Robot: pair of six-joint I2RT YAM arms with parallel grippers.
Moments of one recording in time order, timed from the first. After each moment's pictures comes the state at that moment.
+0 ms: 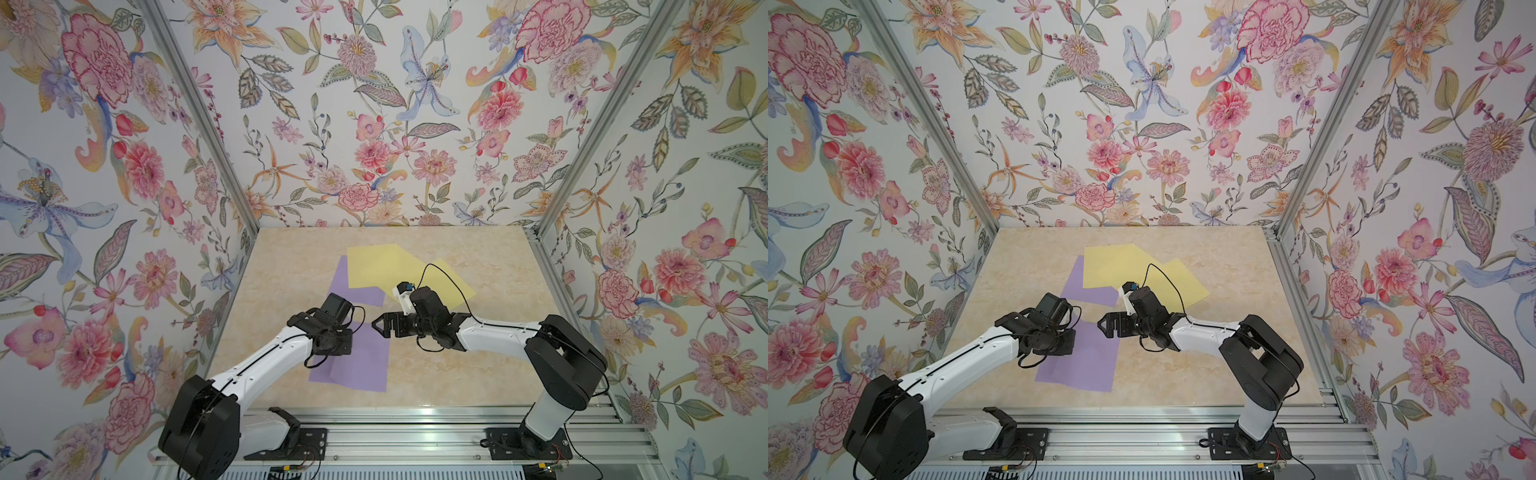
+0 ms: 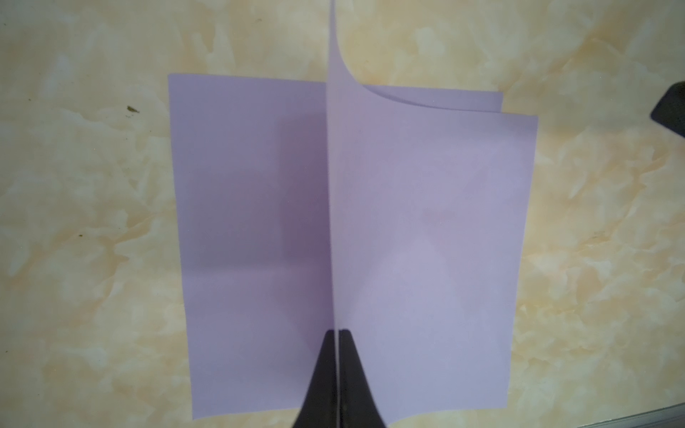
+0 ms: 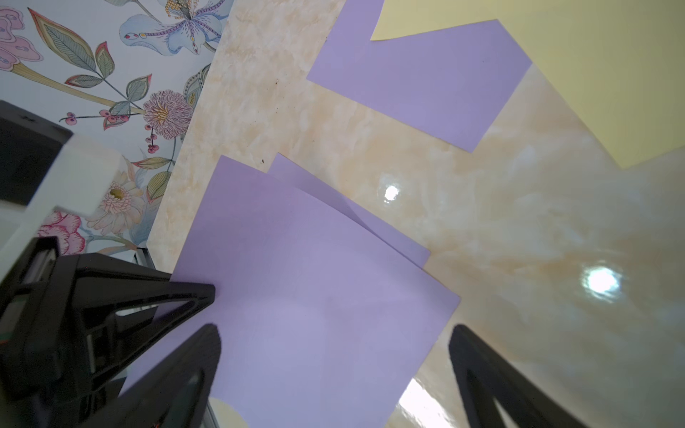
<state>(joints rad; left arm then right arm) -0.52 1.26 0.79 -0.76 -0.04 -0.45 0.83 1.73 0.93 0.15 -0.28 0.63</state>
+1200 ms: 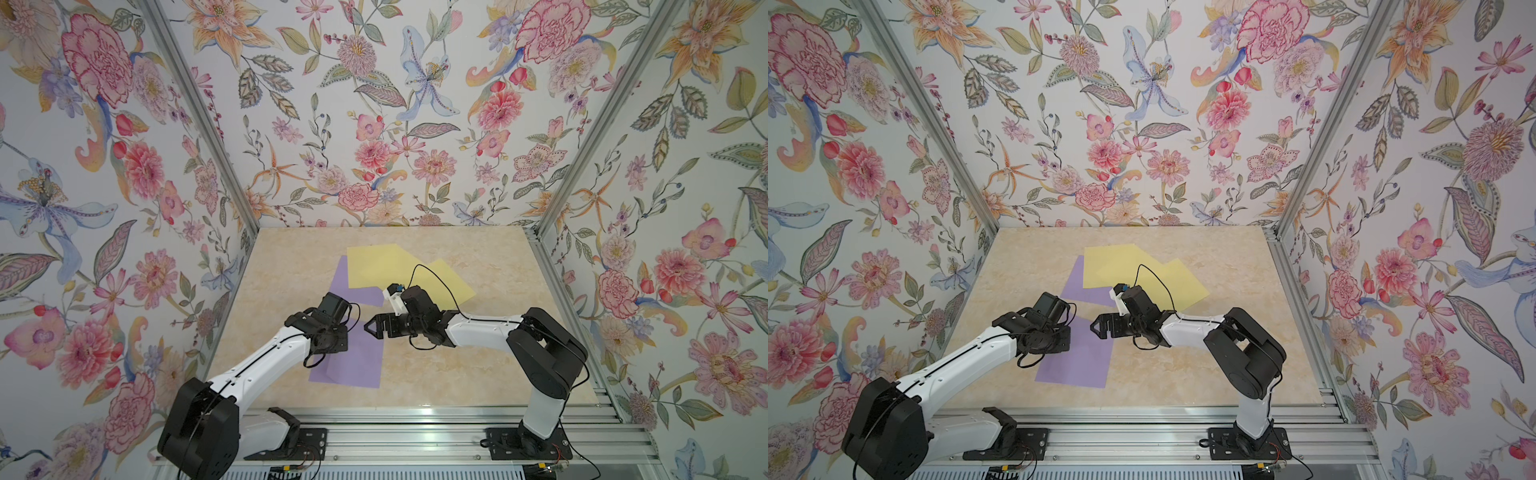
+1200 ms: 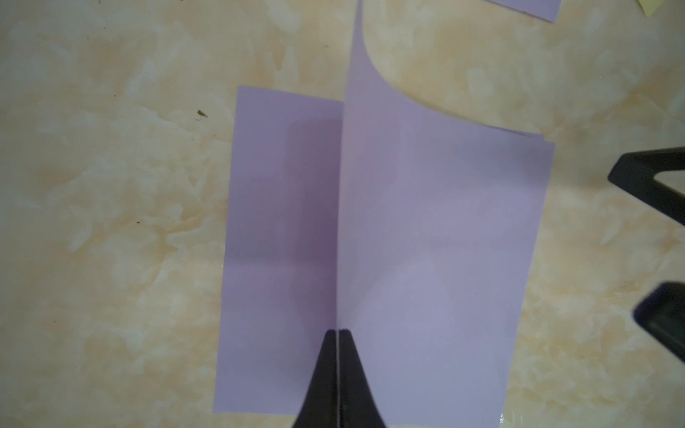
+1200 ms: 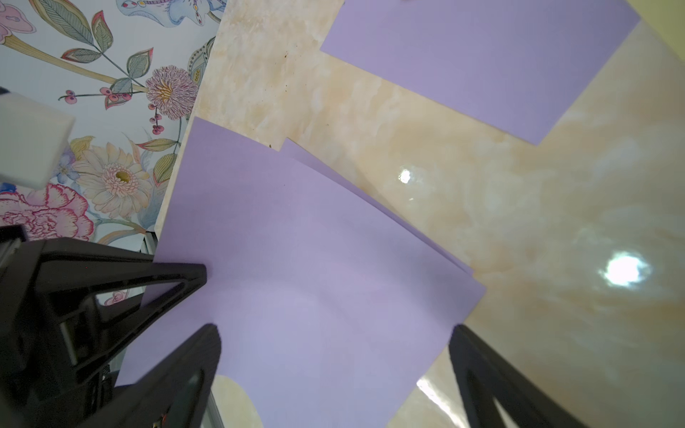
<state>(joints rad) -0.50 1.25 0.79 -0.76 -0.11 -0.53 0.84 1.84 1.01 0.15 -0.35 0.63</state>
